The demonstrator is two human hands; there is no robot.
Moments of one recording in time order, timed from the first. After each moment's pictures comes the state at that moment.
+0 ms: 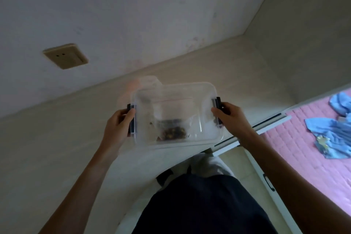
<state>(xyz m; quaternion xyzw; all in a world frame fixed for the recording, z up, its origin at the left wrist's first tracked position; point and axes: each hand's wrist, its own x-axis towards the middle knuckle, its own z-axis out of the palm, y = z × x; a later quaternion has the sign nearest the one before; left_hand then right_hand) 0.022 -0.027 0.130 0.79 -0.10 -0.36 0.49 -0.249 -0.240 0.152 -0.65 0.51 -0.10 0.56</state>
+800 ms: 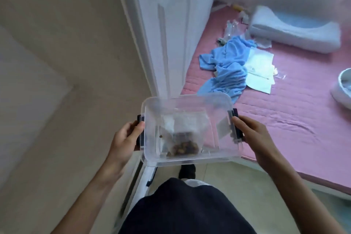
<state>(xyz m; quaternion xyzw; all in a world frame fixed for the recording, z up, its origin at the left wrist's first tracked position) -0.374 -0.381 0.177 0.63 -0.41 -0.57 0.32 -0.714 -0.310 0.183 -0.32 0.70 -0.44 0.46</state>
